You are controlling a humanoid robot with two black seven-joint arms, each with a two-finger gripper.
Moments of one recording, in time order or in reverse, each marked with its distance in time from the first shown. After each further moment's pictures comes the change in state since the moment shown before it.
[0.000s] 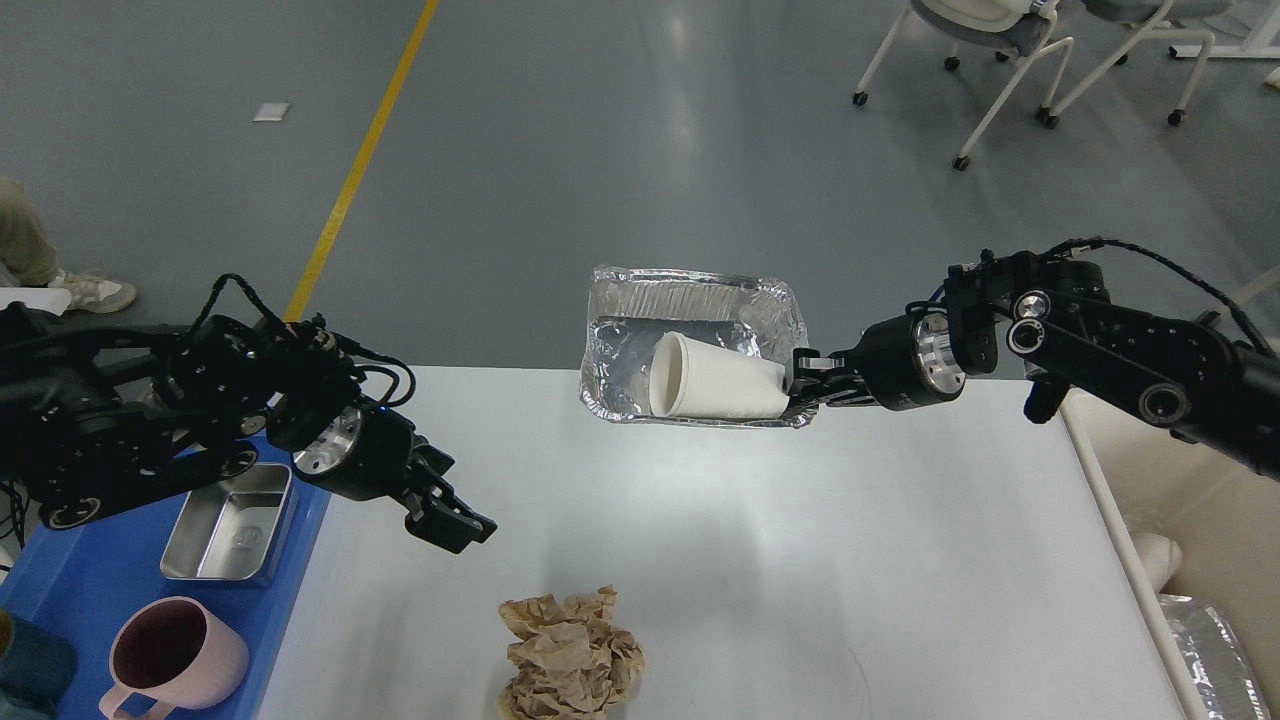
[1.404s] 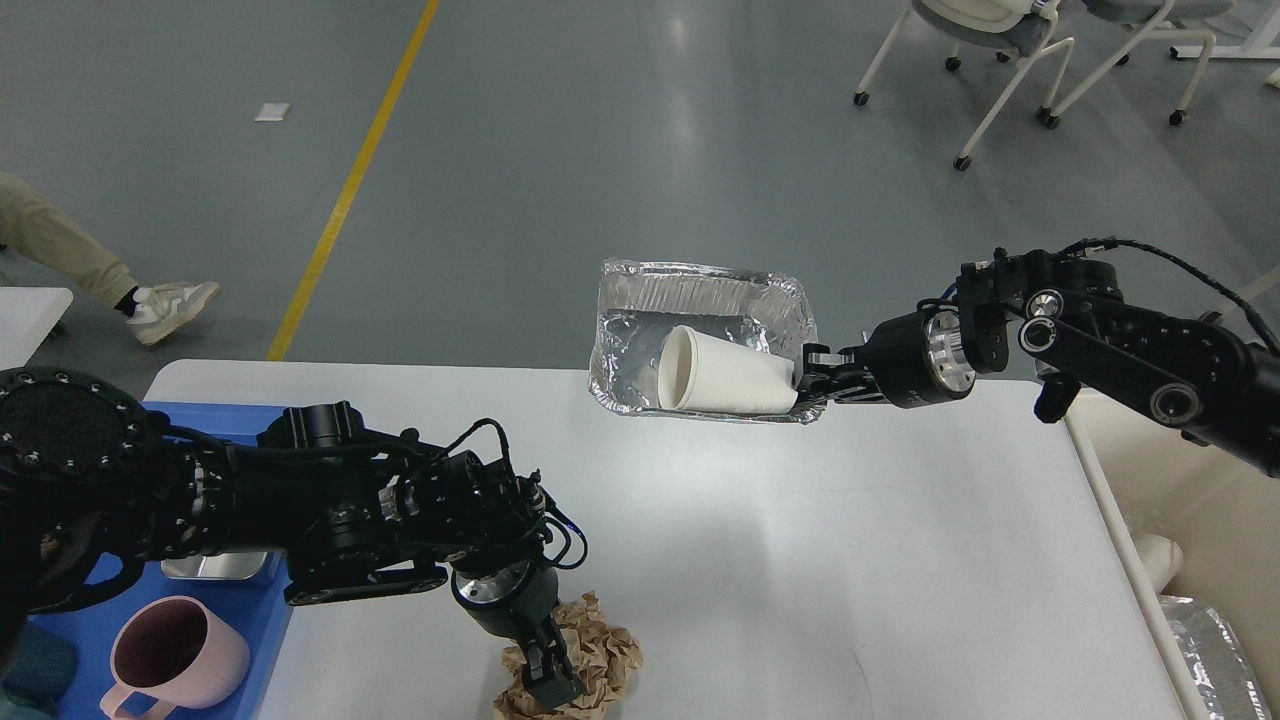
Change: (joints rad) left arm 0.055 -0.504 0.271 0.205 0.029 0.032 -0.013; right arm -0.009 -0.017 0.012 -0.001 0.001 -0.003 0.006
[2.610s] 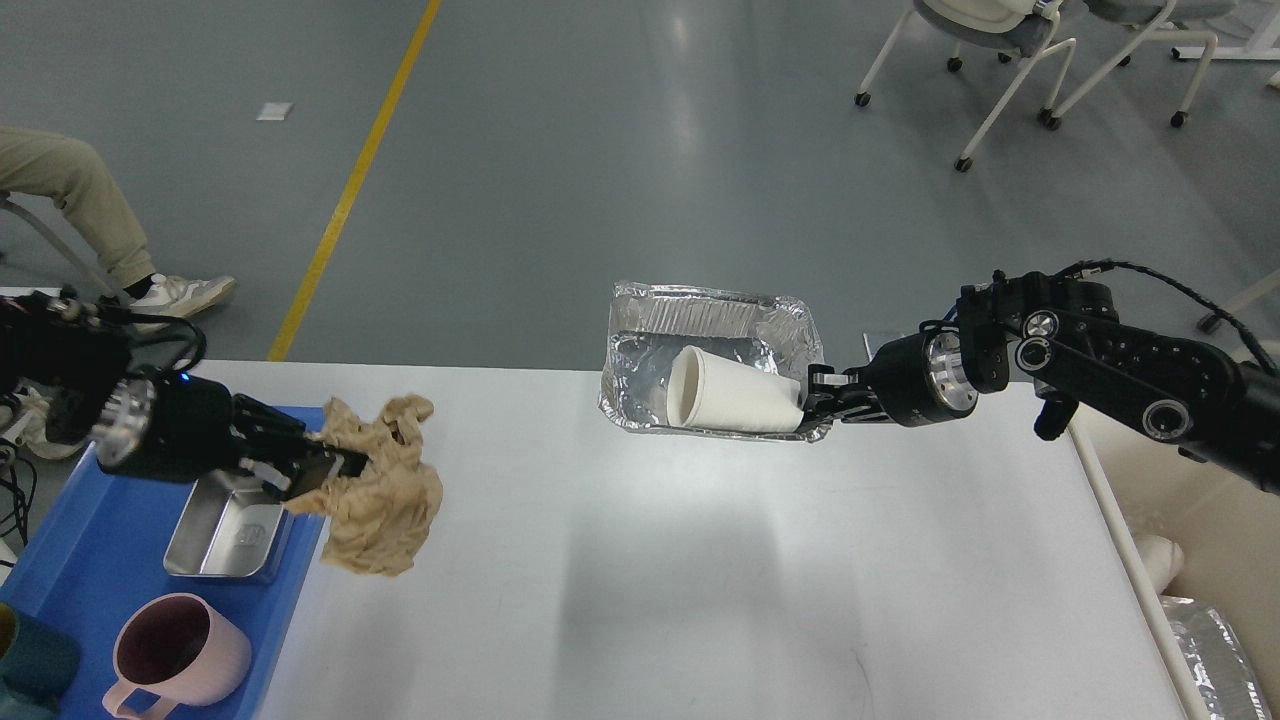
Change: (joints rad) left arm 0.010 0.970 -0.455 -0.392 -0.091 0.028 -0.135; right arm -0.030 0.009 -0.015 -0.023 -0.005 0.000 -0.002
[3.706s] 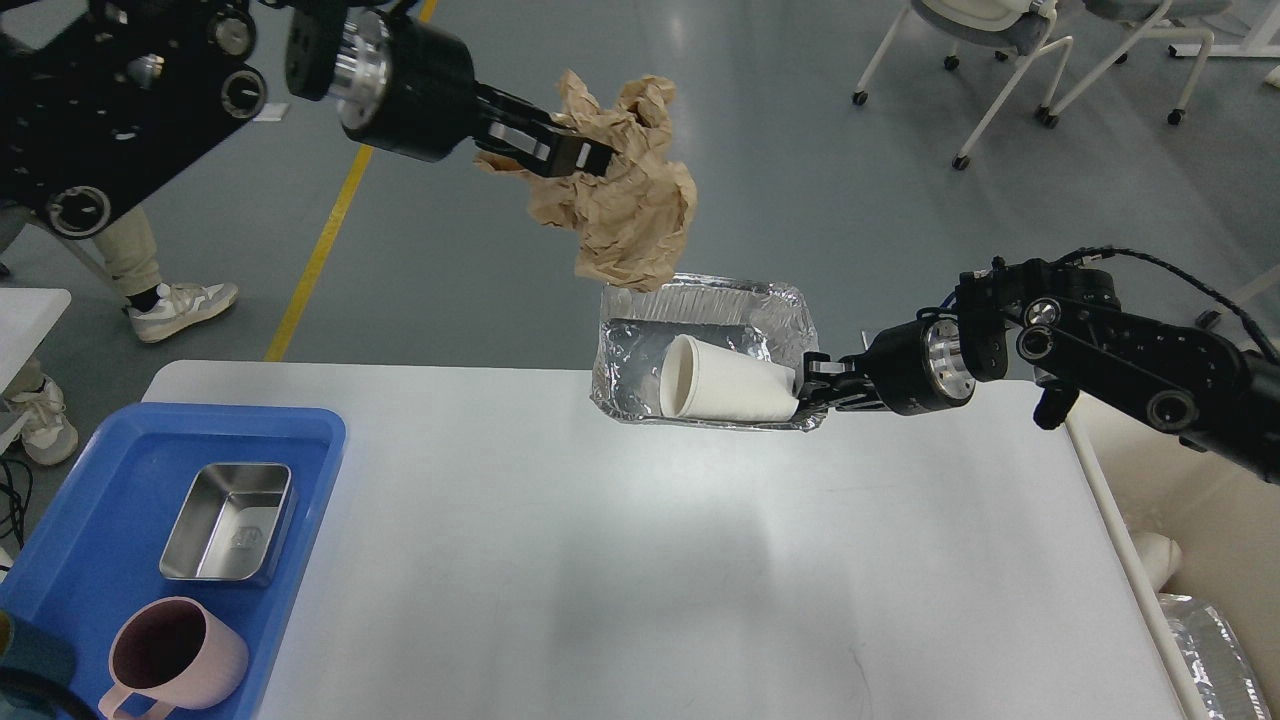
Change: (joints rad) left arm -0.356 -0.652 -0.291 0.491 -0.026 -0.279 0.050; right arm 0.019 -0.005 0.014 0.017 0.000 0.003 0.004
